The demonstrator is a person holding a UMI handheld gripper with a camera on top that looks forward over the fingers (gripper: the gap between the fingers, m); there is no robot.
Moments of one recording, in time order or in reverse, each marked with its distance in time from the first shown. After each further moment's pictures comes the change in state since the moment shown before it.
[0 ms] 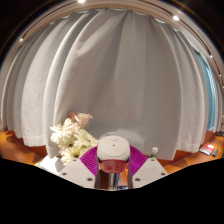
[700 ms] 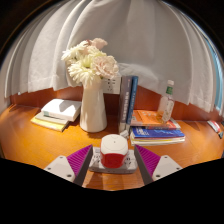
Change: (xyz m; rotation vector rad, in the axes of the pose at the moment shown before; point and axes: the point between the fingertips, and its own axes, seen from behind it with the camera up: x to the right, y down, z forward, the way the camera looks) arm -0.032 0.267 -0.060 -0.385 -0.100 -0.042
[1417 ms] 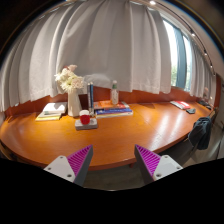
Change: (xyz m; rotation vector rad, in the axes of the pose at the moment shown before) arm 0.085 0.071 -0.352 -0.044 0.229 0.167
